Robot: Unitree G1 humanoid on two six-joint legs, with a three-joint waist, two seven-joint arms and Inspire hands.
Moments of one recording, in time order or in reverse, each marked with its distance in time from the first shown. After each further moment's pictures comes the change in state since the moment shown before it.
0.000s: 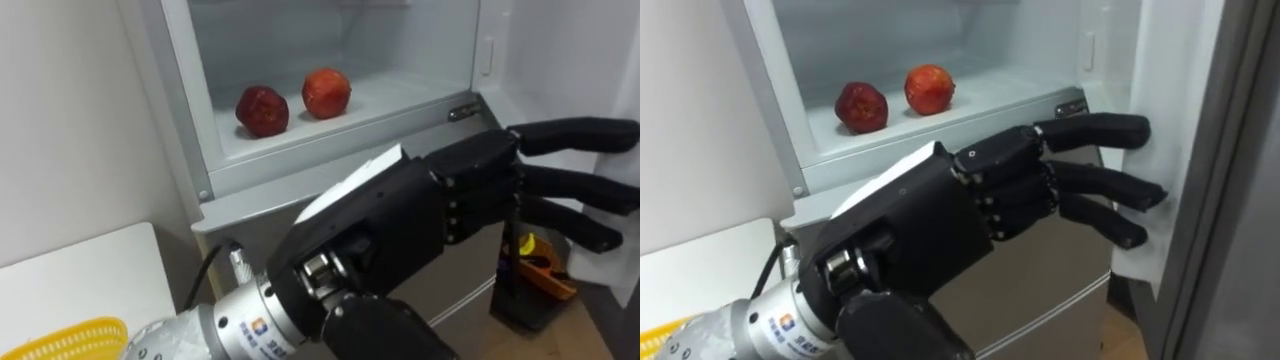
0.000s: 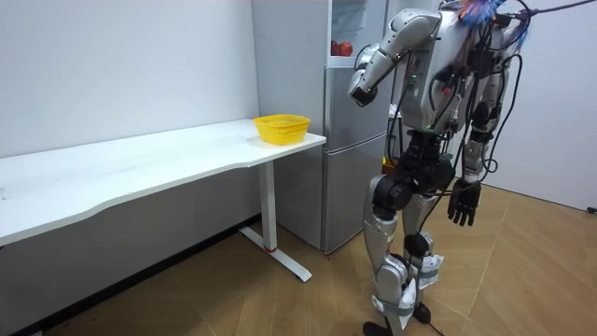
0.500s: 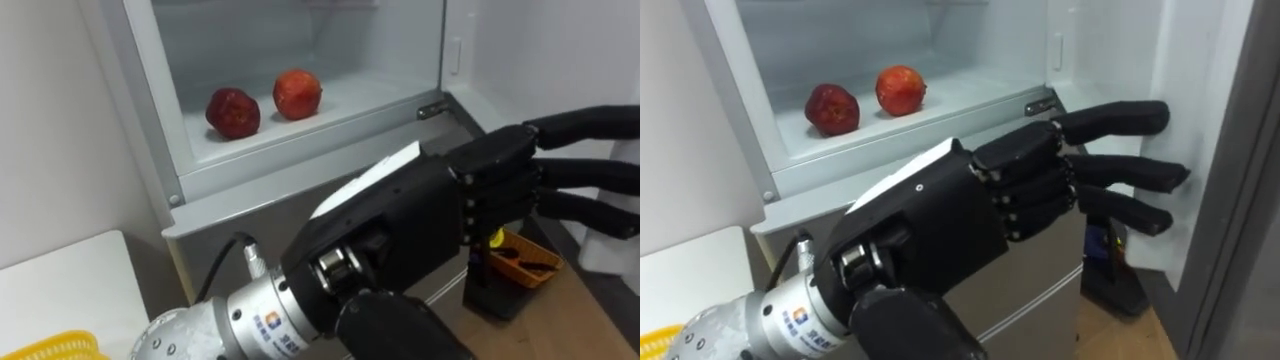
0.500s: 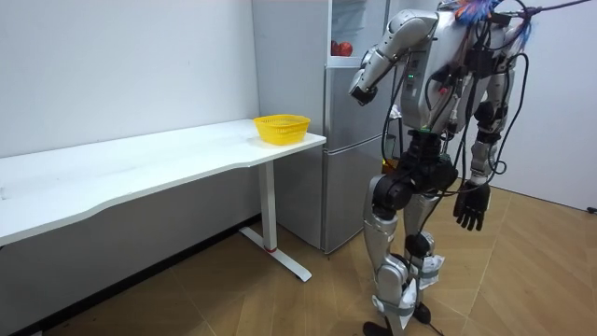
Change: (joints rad) left arm -0.034 -0.017 -0.017 0.008 0.000 0.016 -0.011; right arm 0.002 -0.014 -0.003 0.016 0.012 0.000 0.037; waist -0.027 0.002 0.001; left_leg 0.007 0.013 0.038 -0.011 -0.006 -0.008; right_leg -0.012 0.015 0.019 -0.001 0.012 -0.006
